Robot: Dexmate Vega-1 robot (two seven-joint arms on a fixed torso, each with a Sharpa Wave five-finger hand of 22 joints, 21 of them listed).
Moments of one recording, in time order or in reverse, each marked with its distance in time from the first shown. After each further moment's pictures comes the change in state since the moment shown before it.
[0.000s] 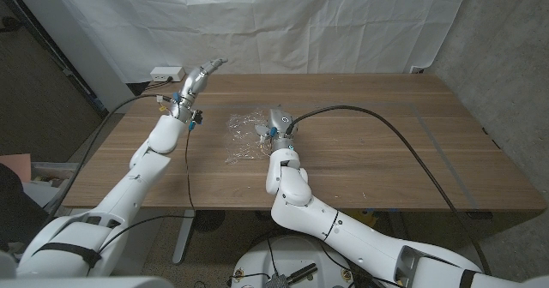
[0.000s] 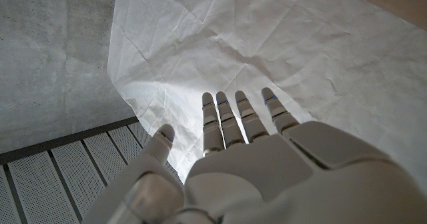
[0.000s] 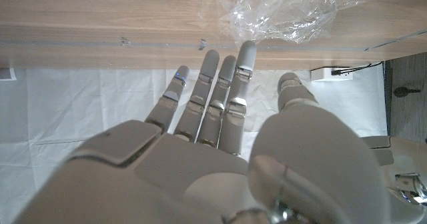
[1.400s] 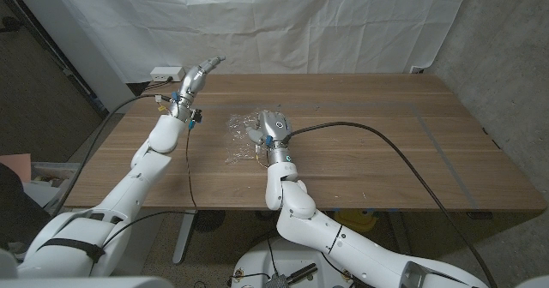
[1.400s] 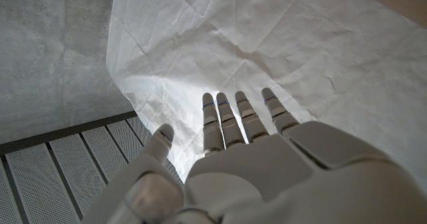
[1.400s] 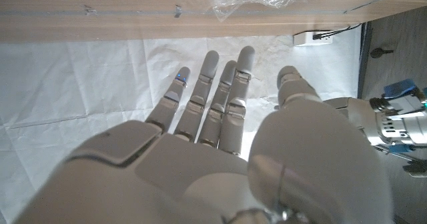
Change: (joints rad) left arm -0.022 -0.015 0.002 0.045 -0.025 -0.028 -0.011; left_hand 0.008 -0.003 0.002 -0.010 0.000 -0.016 -0.009 0.000 0.000 -0.018 -0.004 0.000 0.000 -0.009 0.002 0.000 0.000 0.000 0.000 -0.008 0.000; right arm -0.094 0.003 0.052 0.036 -0.029 0.207 -0.216; right_hand 0.049 -0.010 0.024 -0.022 0.020 -0.147 -0.052 -0.061 0.029 -0.119 -0.025 0.041 0.015 -0.037 0.001 -0.046 0.039 0.005 -0.005 -0.017 0.005
